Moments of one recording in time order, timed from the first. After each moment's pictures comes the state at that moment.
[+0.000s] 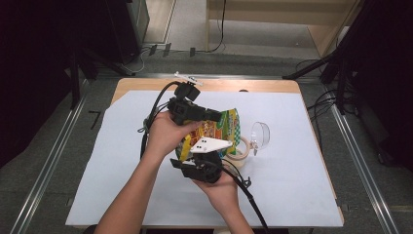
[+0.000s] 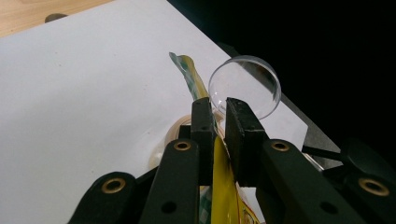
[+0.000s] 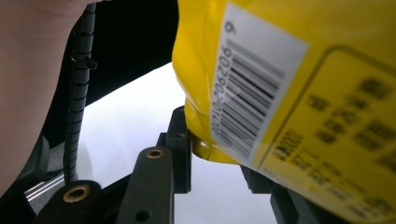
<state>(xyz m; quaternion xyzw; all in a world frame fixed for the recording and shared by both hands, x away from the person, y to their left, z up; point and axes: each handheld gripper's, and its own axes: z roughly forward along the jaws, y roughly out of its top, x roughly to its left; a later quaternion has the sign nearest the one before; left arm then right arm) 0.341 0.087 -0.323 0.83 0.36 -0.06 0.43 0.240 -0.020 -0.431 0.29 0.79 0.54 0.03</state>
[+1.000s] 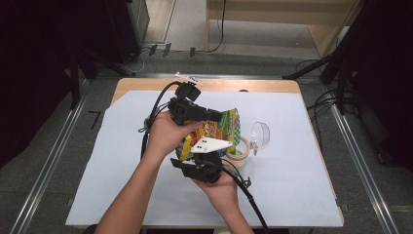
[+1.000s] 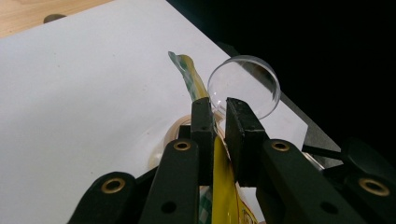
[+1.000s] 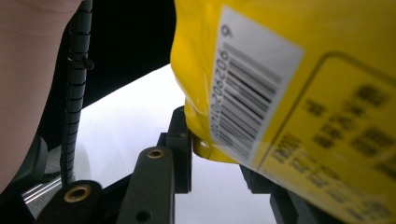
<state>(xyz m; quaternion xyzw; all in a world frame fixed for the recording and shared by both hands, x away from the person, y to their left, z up) 0.341 0.086 -0.323 0.83 0.35 -0.06 0.43 0.241 -0.020 -0.433 0.29 0.79 0.55 0.03</state>
